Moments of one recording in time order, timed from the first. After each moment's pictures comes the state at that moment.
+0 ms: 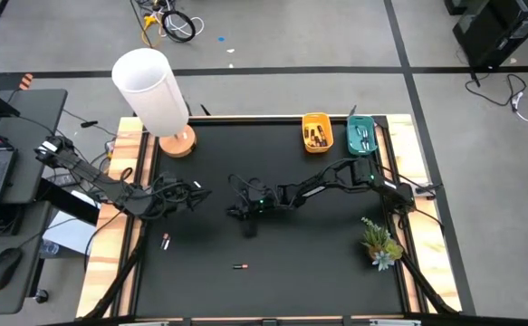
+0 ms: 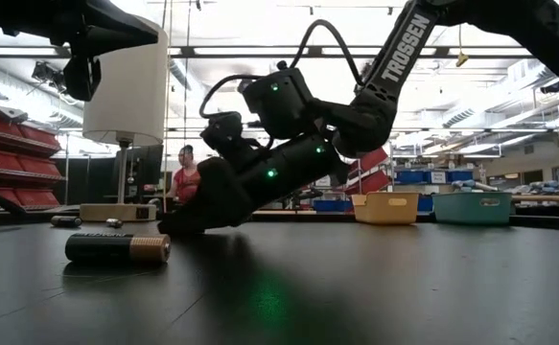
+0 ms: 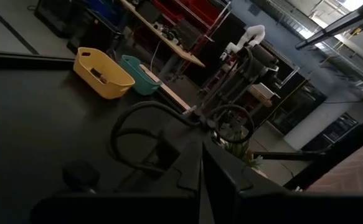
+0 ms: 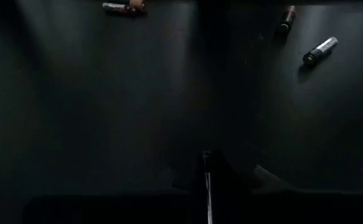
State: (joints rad) left arm -0.52 0.73 0.33 0.35 -0.86 -0.75; right arm 0.00 2.38 1.29 0.60 -0.11 -0.01
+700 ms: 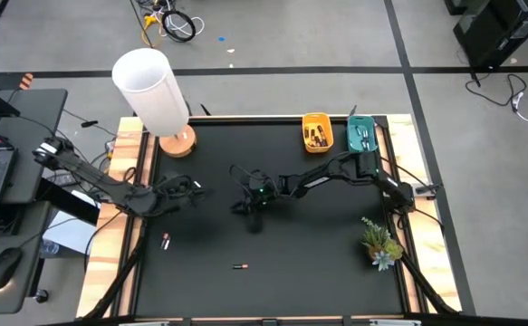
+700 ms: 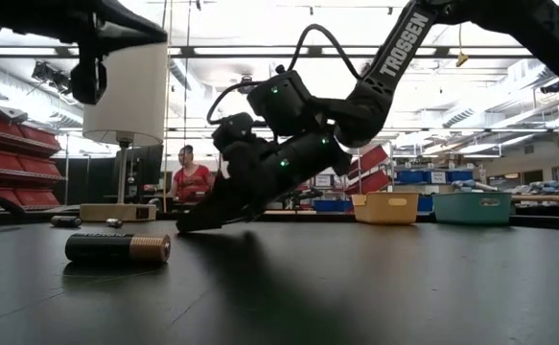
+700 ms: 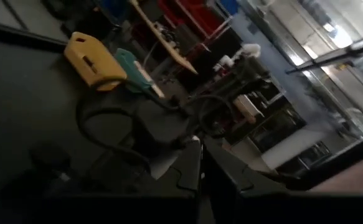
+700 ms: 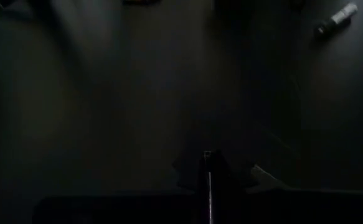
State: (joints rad) left arm -0.48 0.78 0.33 0.43 -0.82 -0.89; right arm -0.08 2.30 1.28 0.49 -0.29 0.02
